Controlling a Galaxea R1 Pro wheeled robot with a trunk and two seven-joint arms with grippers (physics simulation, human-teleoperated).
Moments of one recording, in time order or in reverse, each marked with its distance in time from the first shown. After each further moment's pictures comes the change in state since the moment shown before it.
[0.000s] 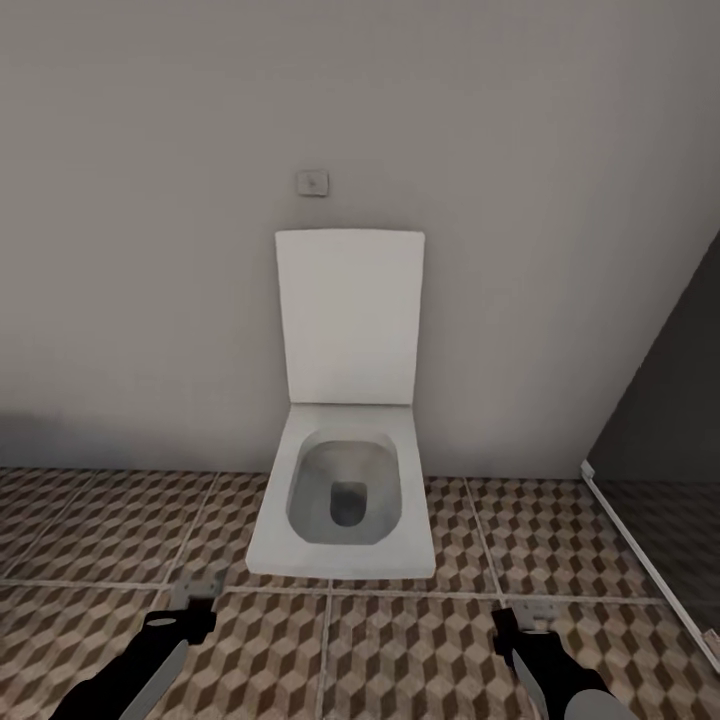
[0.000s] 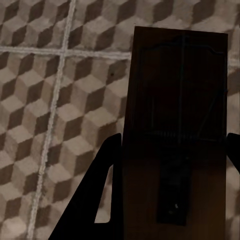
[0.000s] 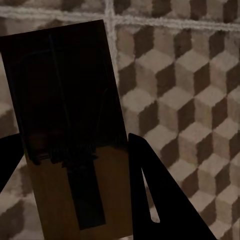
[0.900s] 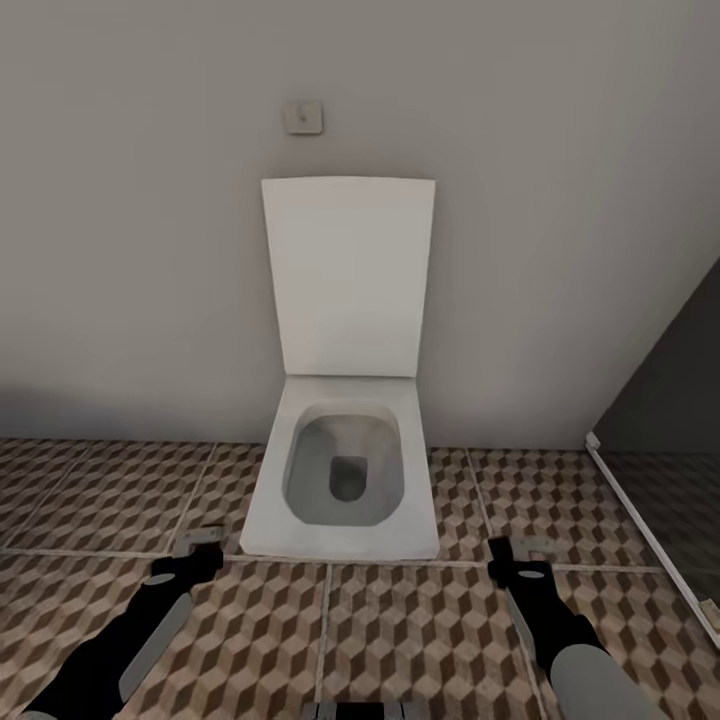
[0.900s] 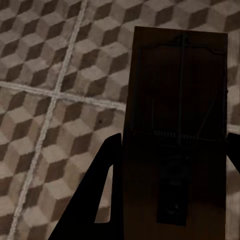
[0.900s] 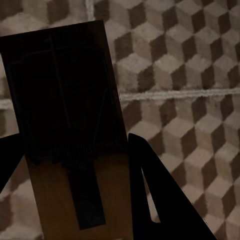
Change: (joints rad) left arm -0.037 -0.004 0.096 -0.164 -0.014 -0.040 0.010; right arm -0.058 0.027 0.003 -0.205 -0.002 -0.006 -0.002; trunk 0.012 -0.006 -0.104
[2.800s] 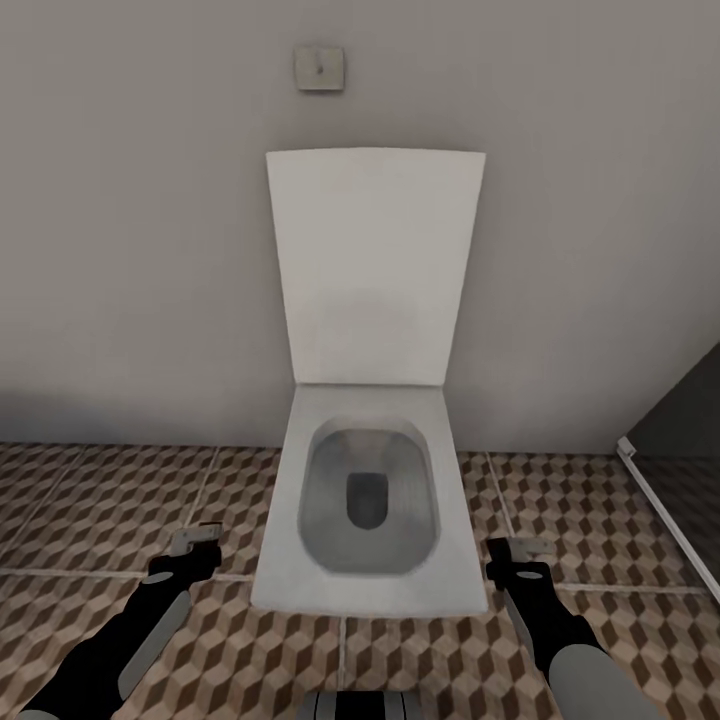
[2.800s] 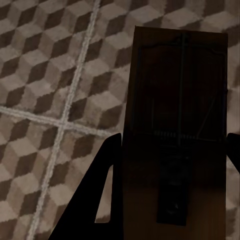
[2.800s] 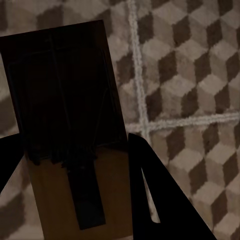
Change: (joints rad) left arm -0.002 0.000 0.010 0.000 -0.002 -0.007 0.002; right arm -0.002 0.004 -0.002 0.010 -0.002 -0.005 0.000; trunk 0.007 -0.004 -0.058
